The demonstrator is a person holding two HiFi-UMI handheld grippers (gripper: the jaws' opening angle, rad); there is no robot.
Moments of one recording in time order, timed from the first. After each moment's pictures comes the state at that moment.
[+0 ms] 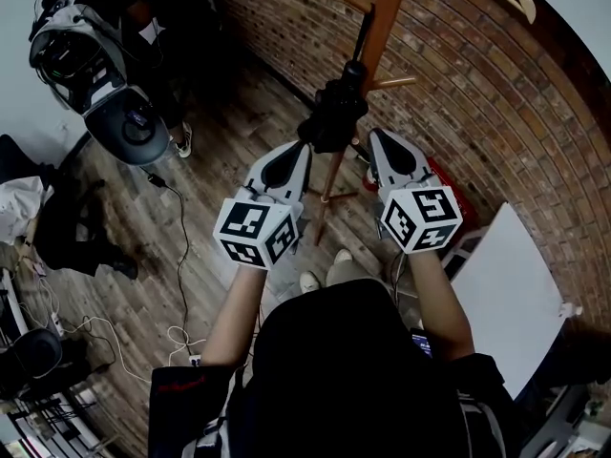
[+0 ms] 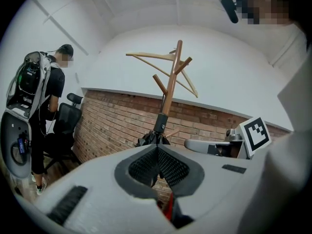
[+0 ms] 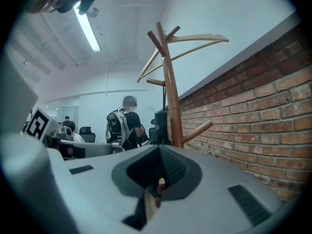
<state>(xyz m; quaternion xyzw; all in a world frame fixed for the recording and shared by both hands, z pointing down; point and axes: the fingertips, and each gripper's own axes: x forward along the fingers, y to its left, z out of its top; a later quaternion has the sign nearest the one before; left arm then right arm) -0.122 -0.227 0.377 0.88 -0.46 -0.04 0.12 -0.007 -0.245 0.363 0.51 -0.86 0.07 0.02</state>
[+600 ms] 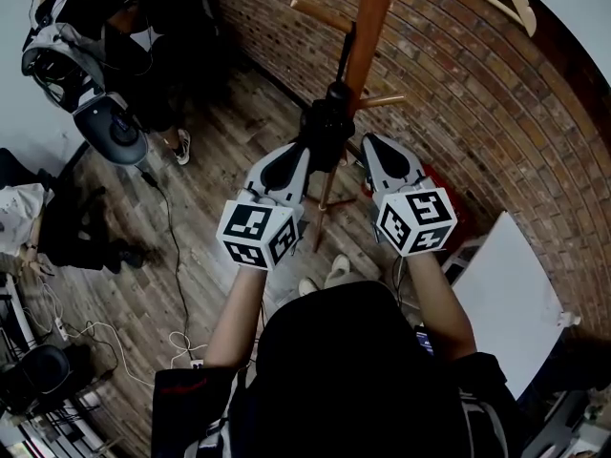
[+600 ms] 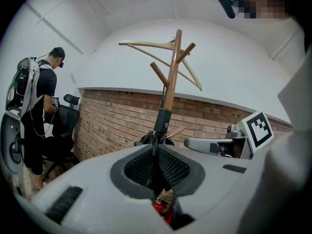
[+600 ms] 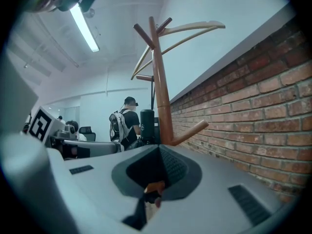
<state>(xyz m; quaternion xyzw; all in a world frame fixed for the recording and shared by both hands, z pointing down) -0.096 -0.268 0.378 0.88 -0.46 -0.01 0.11 0.009 -0.281 0.366 0.49 -0.87 0.08 0.02</state>
